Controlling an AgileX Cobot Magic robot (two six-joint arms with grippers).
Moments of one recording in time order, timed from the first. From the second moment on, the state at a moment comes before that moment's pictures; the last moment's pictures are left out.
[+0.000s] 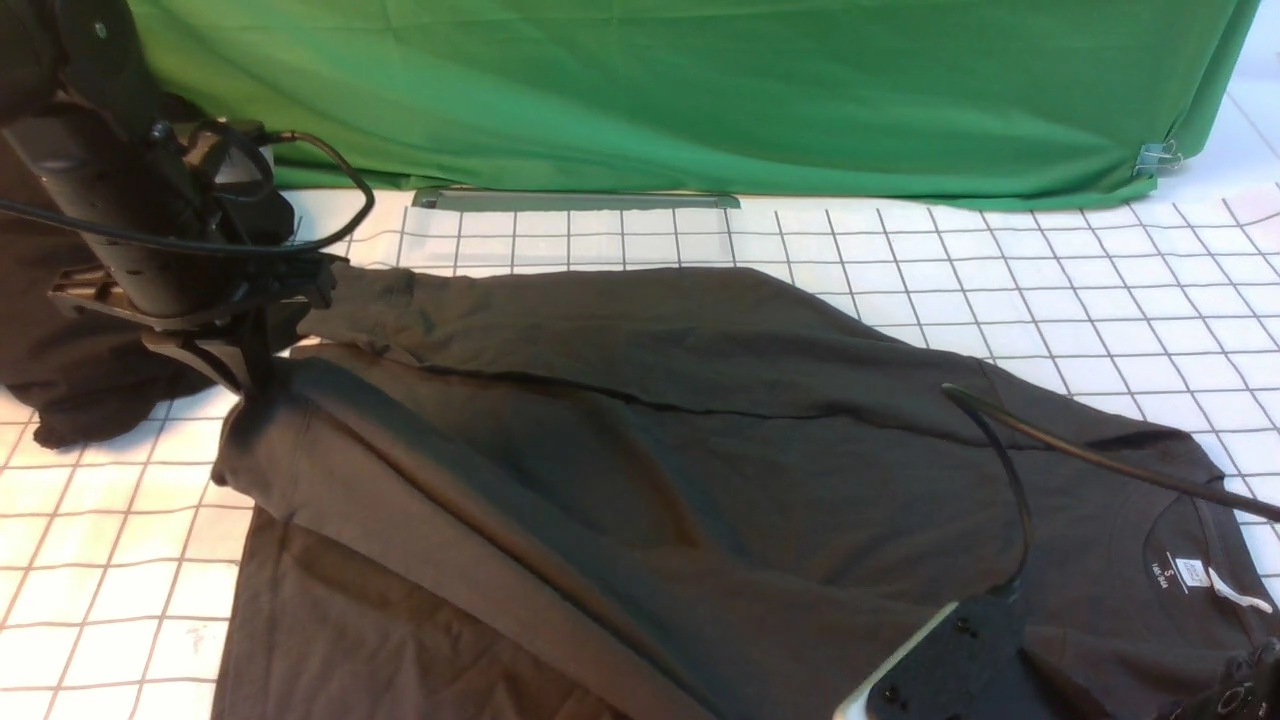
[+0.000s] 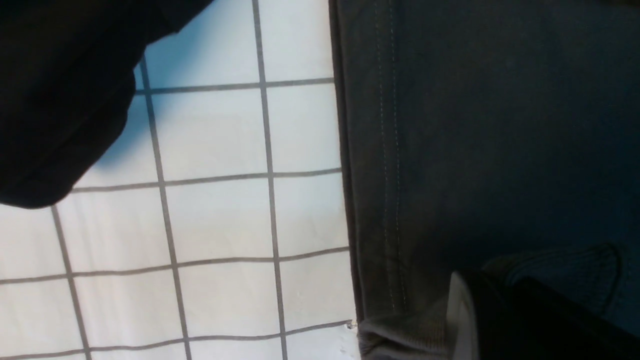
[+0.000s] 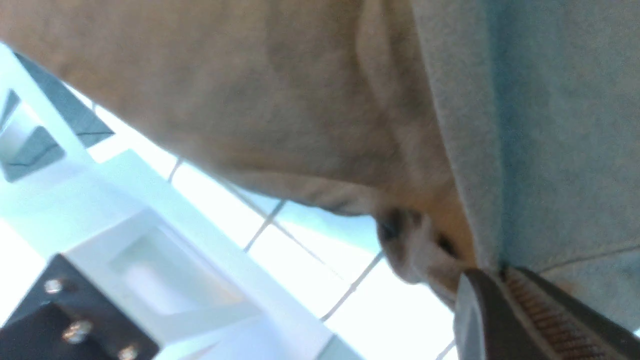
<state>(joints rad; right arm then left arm) 0.97 1.21 -0.65 0.20 0.78 0.22 -0.03 1.83 -1.51 -0.03 1.13 -0.03</state>
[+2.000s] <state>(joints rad) 1.00 1.39 -0.65 -0.05 0.74 0.38 -0.03 1.83 -1.51 -0.06 1.21 0.01</state>
